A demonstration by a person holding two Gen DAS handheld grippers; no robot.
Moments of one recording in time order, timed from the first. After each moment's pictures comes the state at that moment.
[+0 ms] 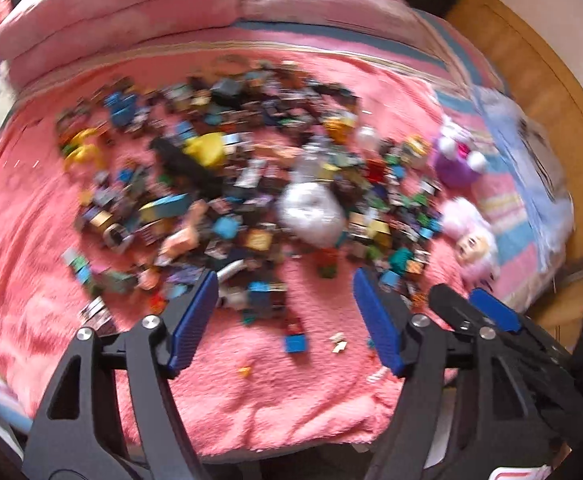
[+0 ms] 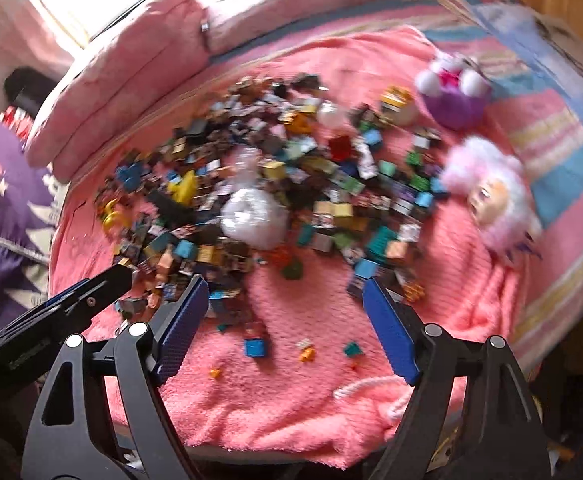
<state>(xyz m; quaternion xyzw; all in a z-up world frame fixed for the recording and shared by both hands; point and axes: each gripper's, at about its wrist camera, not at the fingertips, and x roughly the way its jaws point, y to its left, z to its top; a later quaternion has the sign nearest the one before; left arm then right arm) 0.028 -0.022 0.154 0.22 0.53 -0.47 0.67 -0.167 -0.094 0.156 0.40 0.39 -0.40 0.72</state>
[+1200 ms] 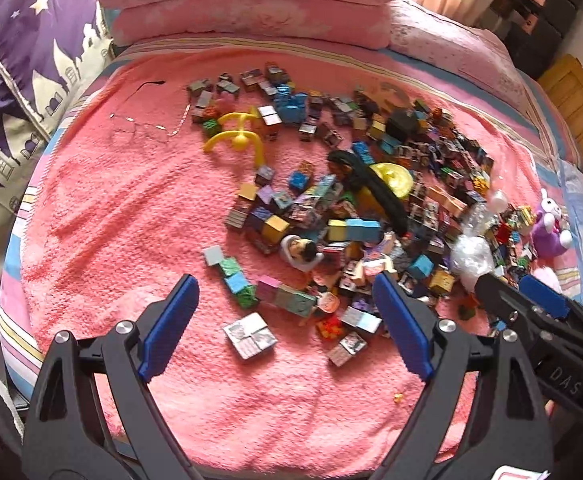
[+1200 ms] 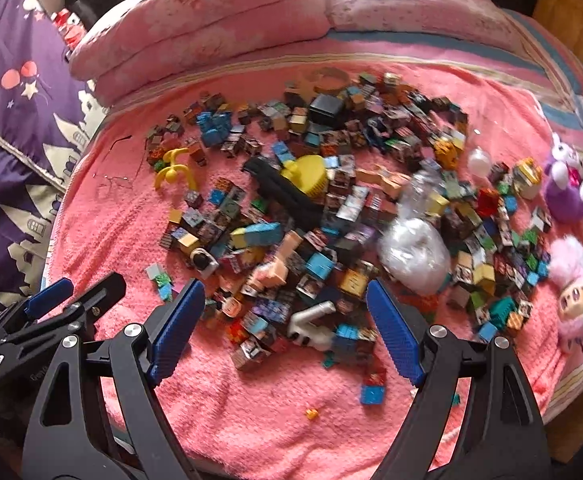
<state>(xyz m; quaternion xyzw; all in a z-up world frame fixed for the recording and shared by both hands) 0.175 0.054 0.130 0.18 0.53 -0.37 0.74 0.023 -0.064 0.144 0.30 0.47 -0.32 0.77</state>
